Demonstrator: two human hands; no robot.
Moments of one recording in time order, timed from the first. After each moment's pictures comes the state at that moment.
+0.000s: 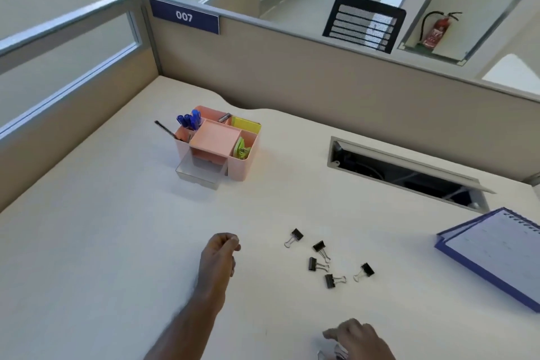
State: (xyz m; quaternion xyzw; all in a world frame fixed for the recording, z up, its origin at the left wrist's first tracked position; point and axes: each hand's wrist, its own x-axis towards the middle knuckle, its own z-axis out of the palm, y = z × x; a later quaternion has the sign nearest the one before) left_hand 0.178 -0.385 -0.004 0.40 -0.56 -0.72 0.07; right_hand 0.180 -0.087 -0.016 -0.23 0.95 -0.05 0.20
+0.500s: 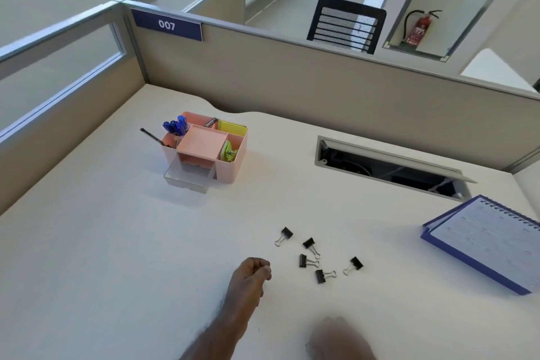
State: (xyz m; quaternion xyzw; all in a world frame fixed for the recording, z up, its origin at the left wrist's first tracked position) left_hand 0.191 -0.320 -0.006 0.34 -0.61 -0.71 -0.08; right_hand 0.192 -0.101 -0.036 -0.25 0.96 -0.04 0.14
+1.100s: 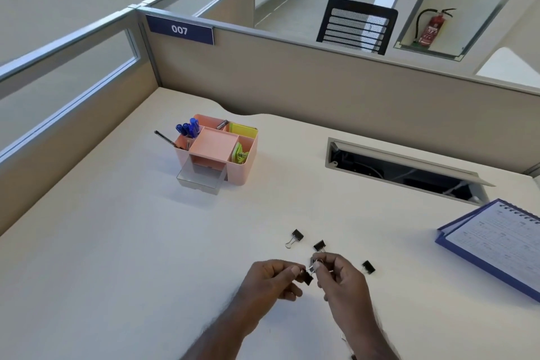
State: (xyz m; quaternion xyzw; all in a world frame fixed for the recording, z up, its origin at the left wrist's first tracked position) left_hand 0.190 -0.323 0.032 0.20 -0.58 -0.77 -0.14; right_hand 0.151 -0.166 0.048 0.02 0.81 -0.57 0.11
